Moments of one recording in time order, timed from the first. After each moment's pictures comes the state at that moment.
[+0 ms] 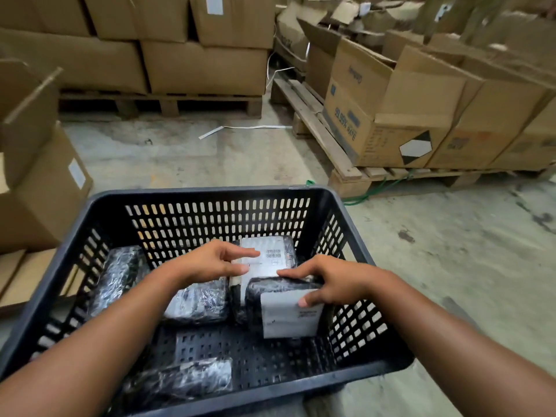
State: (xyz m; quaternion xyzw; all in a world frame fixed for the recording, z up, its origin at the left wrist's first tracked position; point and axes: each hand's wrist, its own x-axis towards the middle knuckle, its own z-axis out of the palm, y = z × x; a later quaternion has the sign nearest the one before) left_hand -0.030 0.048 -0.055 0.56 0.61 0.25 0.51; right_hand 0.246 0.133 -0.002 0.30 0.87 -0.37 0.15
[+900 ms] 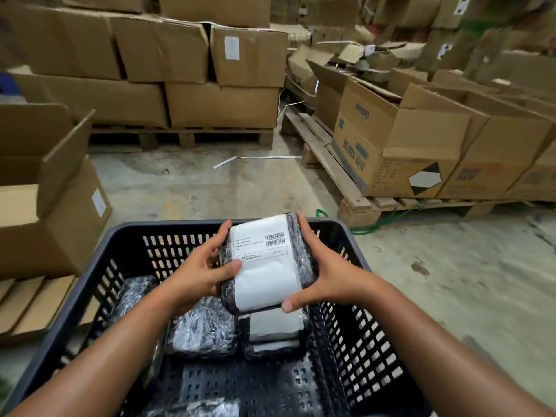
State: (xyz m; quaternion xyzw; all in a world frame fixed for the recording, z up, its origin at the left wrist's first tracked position) left_hand -0.045 0.034 -0.026 0.36 0.54 0.54 0.53; right_hand 0.217 0.145 0.029 0.30 0.83 -0.47 -0.05
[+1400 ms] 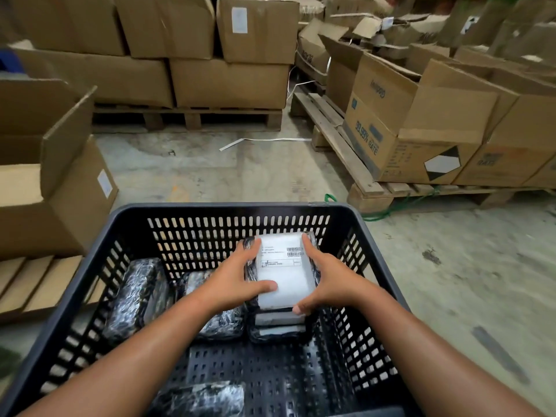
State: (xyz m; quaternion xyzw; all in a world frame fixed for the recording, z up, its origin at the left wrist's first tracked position) left_hand -0.009 0.046 -0.071 0.54 0.70 0.34 0.34; right_hand 0.209 0.153 -0.032 0.40 0.81 -0.43 0.02
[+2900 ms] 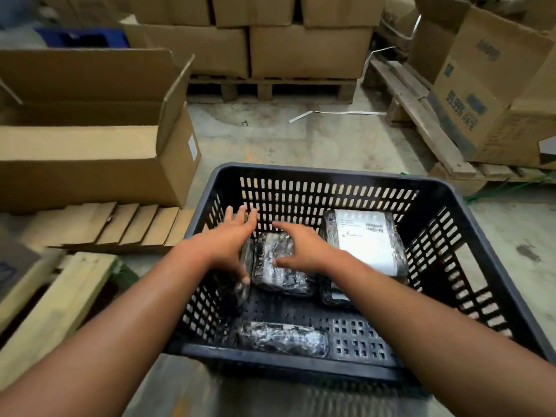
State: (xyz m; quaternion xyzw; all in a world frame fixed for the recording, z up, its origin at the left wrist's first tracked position) left_hand -0.119 -0.058 -0.027 0.55 0.79 -0.05 0.25; right_hand 0.038 0.069 -0.070 0.27 0.90 -0.33 0.04
